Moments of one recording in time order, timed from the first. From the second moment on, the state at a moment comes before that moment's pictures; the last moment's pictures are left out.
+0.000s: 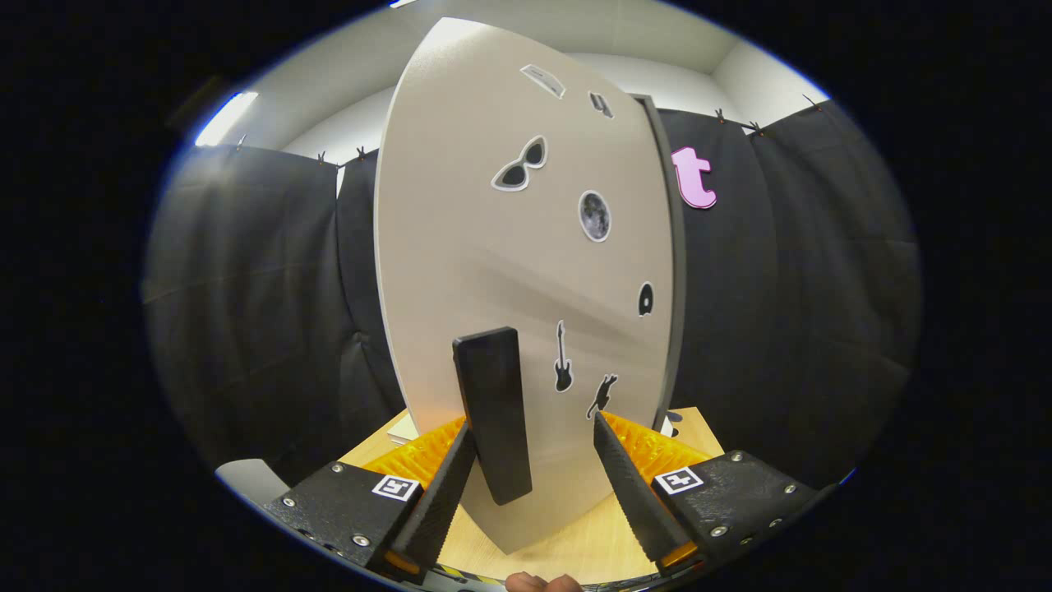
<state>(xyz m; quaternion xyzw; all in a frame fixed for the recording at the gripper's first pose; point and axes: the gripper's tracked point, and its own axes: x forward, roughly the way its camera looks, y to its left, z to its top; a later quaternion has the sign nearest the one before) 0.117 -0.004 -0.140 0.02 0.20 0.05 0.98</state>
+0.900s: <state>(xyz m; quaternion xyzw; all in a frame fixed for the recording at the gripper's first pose) 0.246 0.082 -0.161 0.02 0.20 0.06 0.98</state>
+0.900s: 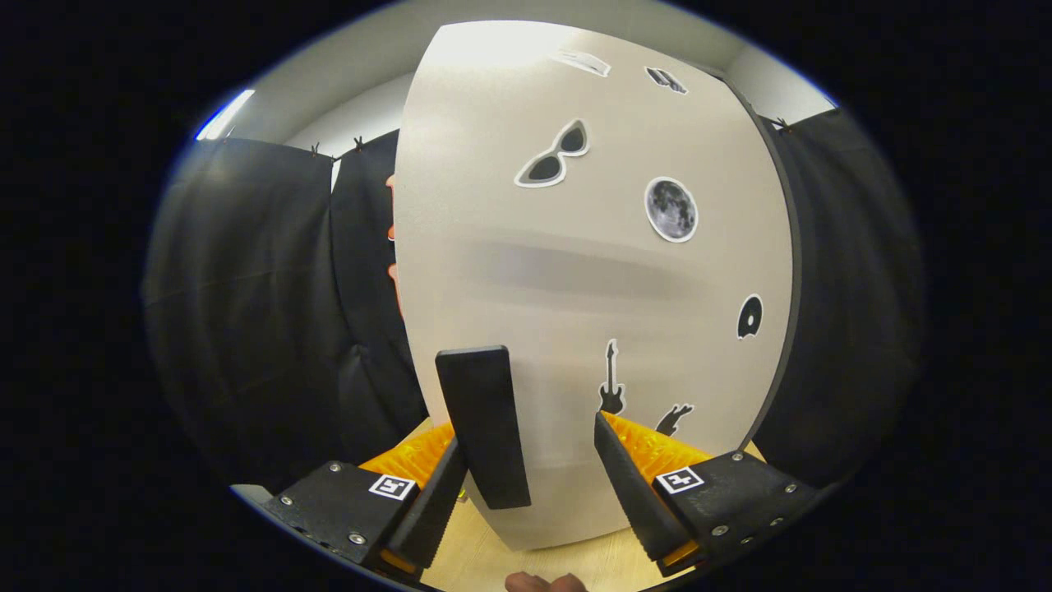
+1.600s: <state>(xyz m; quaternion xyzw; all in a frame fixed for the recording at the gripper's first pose) 0.287 0.092 -0.172 0.03 0.18 0.10 0.98</state>
